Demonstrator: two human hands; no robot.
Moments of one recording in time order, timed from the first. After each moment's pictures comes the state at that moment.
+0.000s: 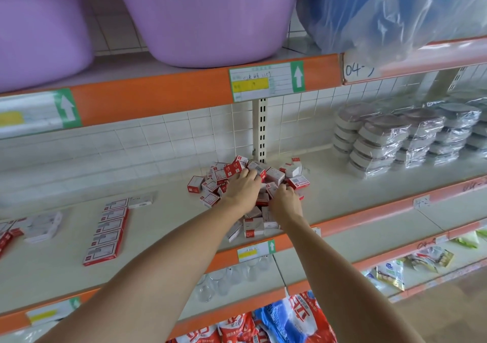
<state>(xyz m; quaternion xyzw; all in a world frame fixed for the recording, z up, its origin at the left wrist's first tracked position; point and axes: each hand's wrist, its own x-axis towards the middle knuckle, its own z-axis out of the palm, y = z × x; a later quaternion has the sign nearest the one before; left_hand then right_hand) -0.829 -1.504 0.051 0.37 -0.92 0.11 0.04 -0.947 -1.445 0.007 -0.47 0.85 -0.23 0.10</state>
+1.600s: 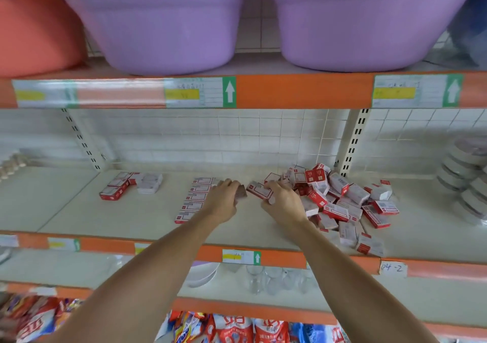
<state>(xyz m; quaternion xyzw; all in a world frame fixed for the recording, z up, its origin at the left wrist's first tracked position) -0.589 -1.511 0.040 0.57 -0.81 -0.03 0.14 -0.785 -1.483 0.037 -0.73 0.61 -0.29 0.10</state>
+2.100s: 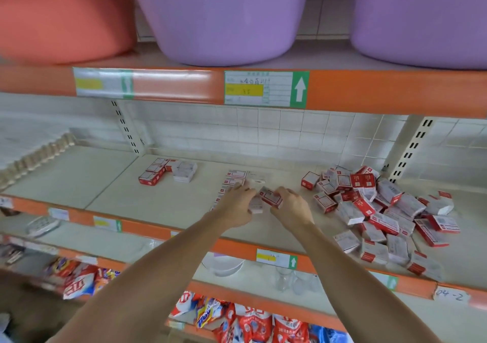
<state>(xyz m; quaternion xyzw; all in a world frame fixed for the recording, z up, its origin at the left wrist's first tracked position) -0.528 -1.505 0.031 0.56 -0.82 -0.06 0.07 -0.715 -1.509 0.009 -0.73 0.62 -0.21 0.17</state>
